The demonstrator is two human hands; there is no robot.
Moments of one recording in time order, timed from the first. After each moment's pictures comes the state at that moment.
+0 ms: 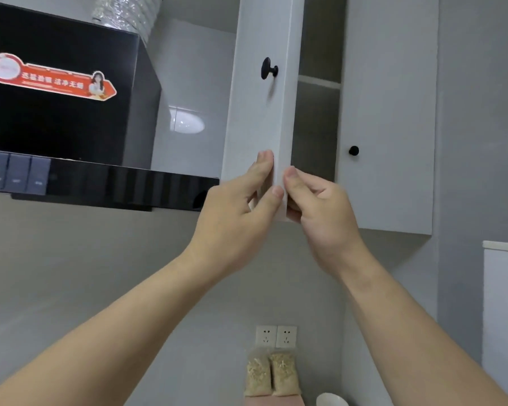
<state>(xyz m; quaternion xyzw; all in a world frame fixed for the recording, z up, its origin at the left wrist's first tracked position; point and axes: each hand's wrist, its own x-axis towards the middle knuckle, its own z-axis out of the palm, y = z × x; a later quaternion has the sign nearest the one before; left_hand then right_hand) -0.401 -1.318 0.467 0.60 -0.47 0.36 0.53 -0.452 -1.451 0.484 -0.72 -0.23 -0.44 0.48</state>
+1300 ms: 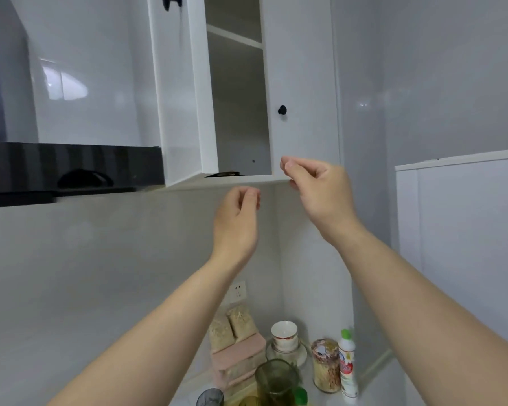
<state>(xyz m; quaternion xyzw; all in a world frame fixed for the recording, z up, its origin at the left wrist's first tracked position) -0.347 -1.378 0.401 0.52 -0.47 0.09 0.71 -0.466 -1.445 0.439 -0.66 0.09 -0.64 0.38</state>
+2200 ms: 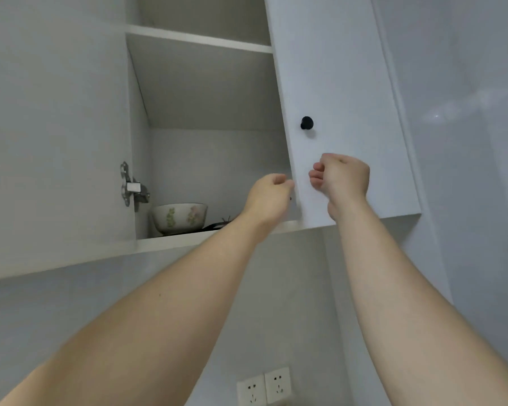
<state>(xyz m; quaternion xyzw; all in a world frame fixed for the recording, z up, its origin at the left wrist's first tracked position) -0.252 -1.580 0.531 0.63 -0.51 0.12 0.57 -0.317 -1.693 0.547 -0.46 0.04 -0.65 0.61</state>
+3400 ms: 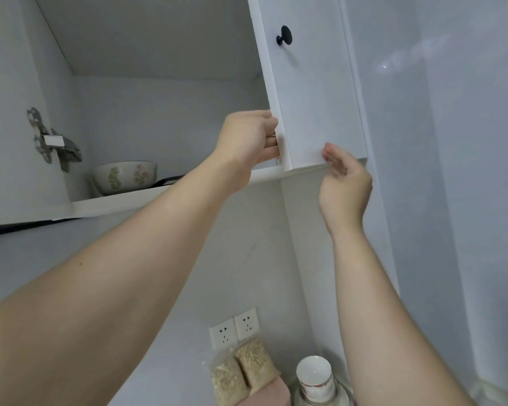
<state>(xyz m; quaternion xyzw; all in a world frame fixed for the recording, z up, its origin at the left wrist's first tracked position) -0.292 -1.590 0.527 0.53 -0.56 -0.06 0.63 -0.349 -1.718 0.424 -0.48 0.09 -0.76 0.44</state>
